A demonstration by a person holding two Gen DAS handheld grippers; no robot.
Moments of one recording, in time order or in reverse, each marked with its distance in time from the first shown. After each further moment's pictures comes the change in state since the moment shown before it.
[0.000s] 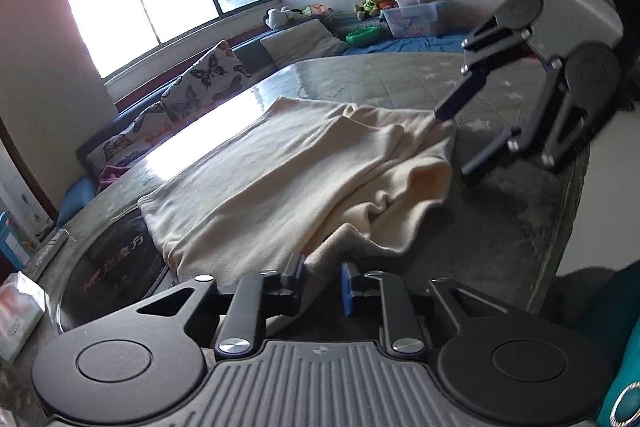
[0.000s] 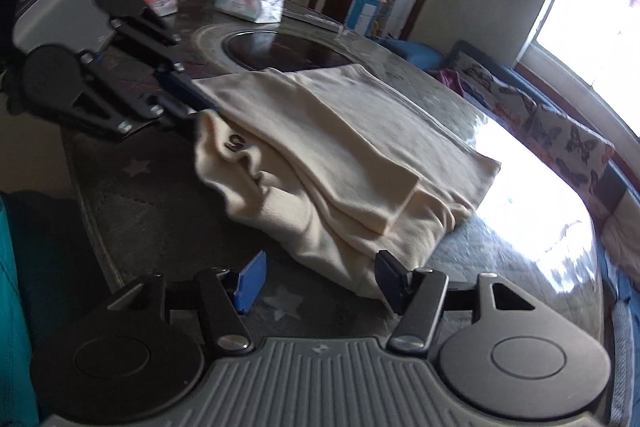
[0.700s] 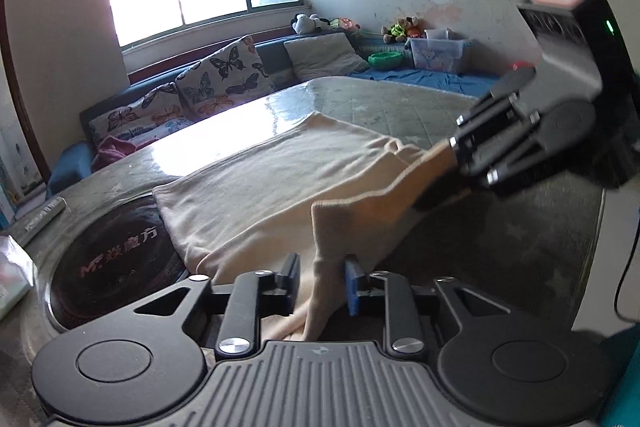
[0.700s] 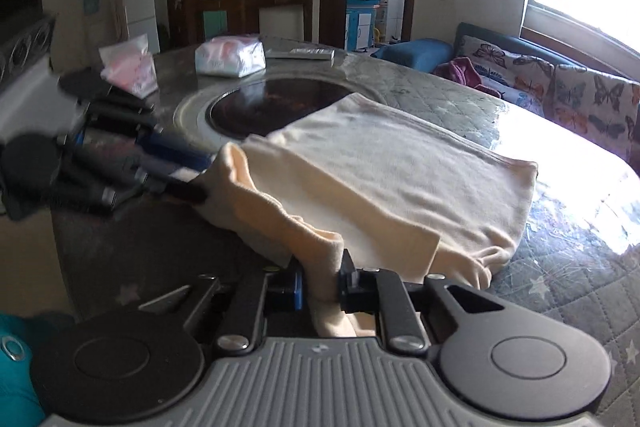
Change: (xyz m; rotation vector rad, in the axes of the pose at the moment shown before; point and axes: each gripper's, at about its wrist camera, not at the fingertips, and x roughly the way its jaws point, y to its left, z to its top) left arm 0.001 0.048 0.005 -0.138 -0.023 -0.028; right arm 0.038 -0.051 0.039 0.265 -0.066 0.169
